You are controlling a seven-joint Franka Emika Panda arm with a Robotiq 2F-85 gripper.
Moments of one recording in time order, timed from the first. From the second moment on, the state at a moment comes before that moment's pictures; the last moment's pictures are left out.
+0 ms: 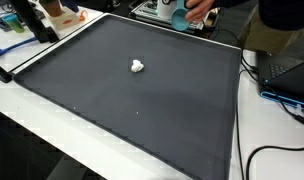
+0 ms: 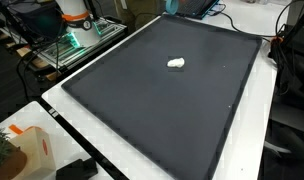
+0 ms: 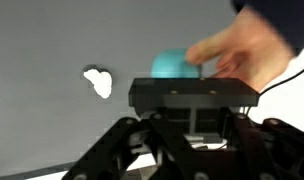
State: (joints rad) arm 0.20 -0.47 0.14 -2.52 0.23 2.35 0.25
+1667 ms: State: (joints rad) arm 0.10 -0.40 0.15 -2.50 0.05 2.35 0.17
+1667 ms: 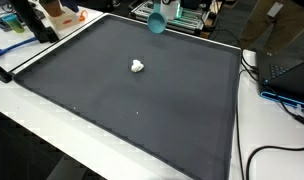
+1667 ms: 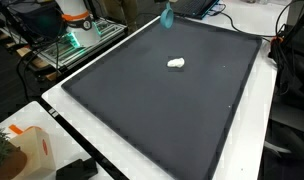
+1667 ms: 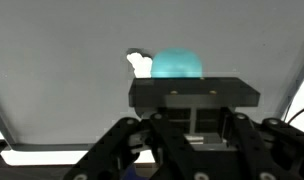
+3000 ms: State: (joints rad) arm 0.07 -0.08 0.04 -2.34 0.01 2.38 -0.31
